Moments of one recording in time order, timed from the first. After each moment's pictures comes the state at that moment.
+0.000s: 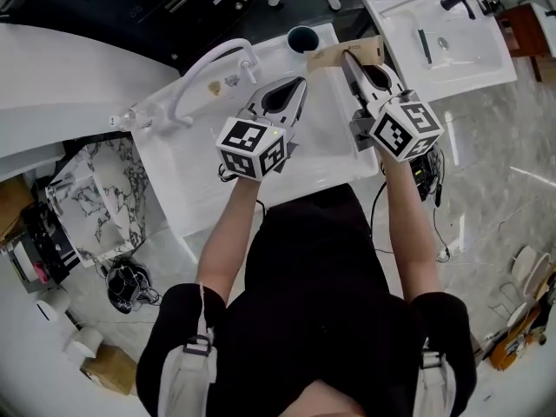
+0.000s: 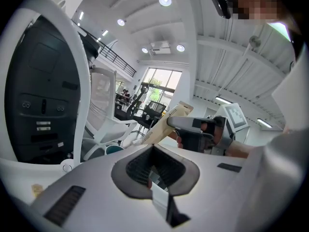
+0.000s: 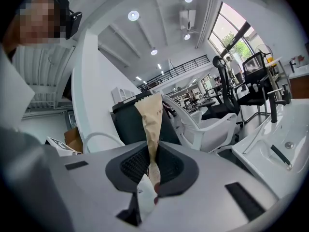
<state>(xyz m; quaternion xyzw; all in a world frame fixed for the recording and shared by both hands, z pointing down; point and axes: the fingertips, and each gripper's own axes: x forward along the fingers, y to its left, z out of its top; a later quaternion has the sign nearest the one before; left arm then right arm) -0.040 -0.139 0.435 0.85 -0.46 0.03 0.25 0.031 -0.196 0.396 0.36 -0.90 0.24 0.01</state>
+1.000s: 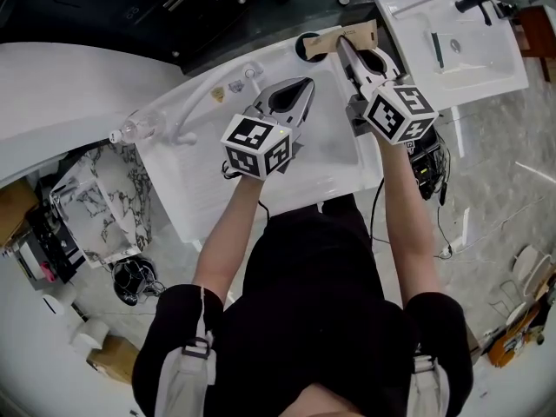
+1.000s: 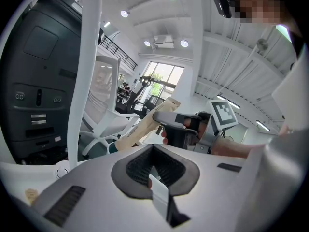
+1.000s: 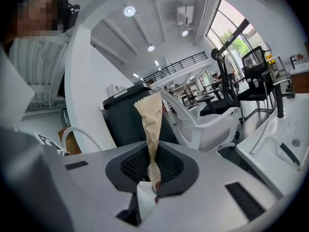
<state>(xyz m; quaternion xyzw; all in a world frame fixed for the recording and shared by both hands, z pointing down) -0.041 -0.170 0.465 0.85 -0.44 0.04 0.29 0.004 -0.255 0.436 0.37 -0.89 0.25 0.02</state>
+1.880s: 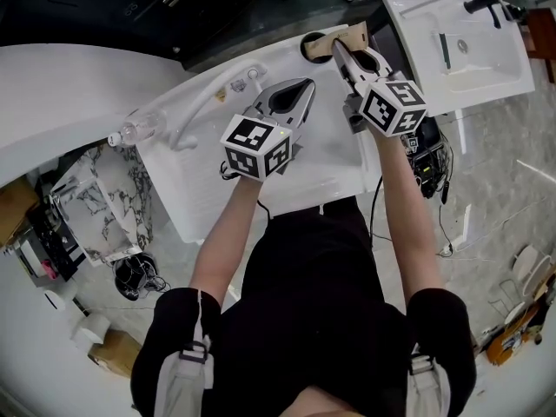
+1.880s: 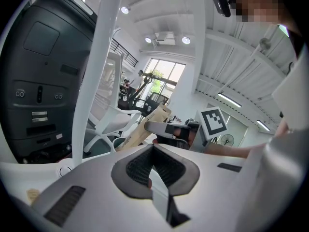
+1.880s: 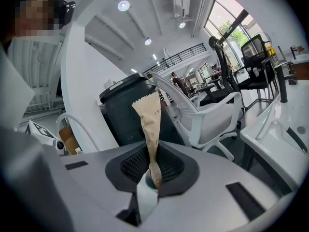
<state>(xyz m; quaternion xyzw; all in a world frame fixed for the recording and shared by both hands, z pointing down) -0.050 -0.174 0.479 0.85 -0.44 0.06 0.30 -0.011 -0.263 0.488 0.36 -0.89 0.29 0.05</state>
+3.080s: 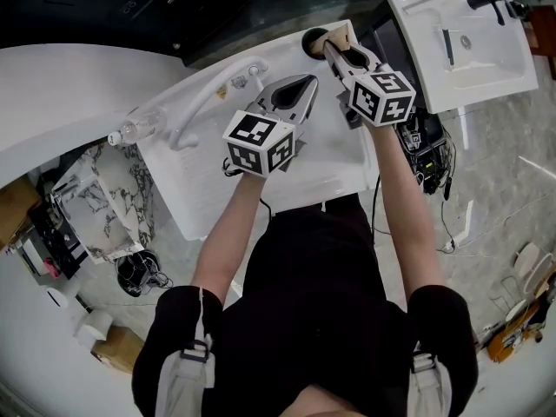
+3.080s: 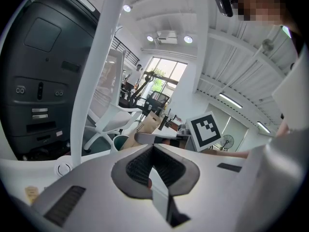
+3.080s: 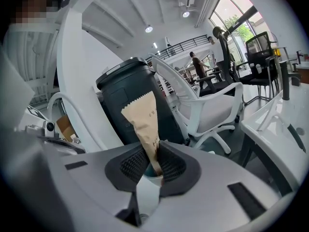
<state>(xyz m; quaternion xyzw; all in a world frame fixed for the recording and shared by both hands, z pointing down) -0.048 -0.176 0.485 0.84 -0.44 0.06 0.31 -0.026 -0.259 0.533 0.35 -0.88 0.29 0.12</state>
